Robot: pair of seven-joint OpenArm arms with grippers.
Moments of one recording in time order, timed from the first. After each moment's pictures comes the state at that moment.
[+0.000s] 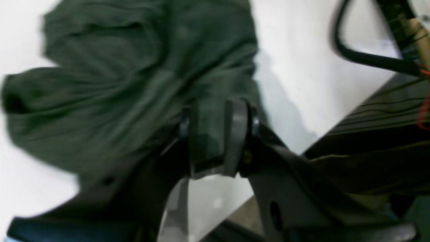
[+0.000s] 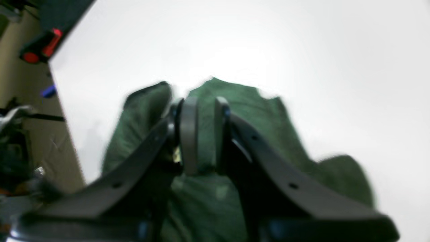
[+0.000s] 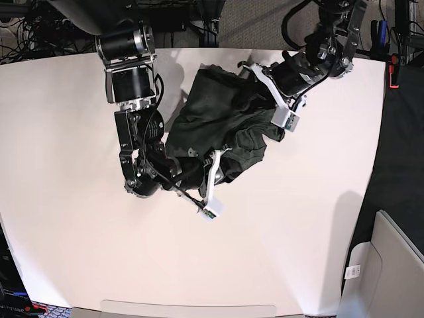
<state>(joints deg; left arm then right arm) 18.8 -20.7 10.9 113.7 -44.6 -10.6 41.8 25.2 -4.2 -6.7 70.2 33.5 38.4 -68.7</state>
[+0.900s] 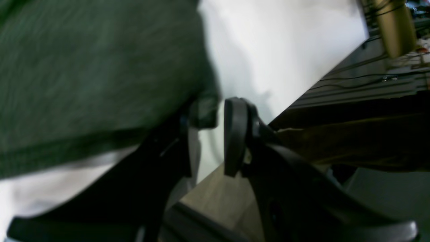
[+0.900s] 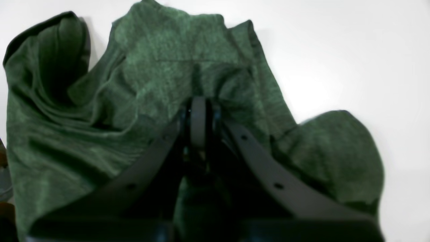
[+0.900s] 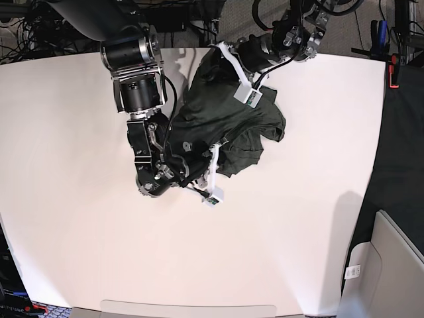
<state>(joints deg) 19.6 -15.7 20.4 103.9 -44.2 -10.4 41.7 27.1 -6.6 -6.2 59.4 15.0 38.3 -67.6</state>
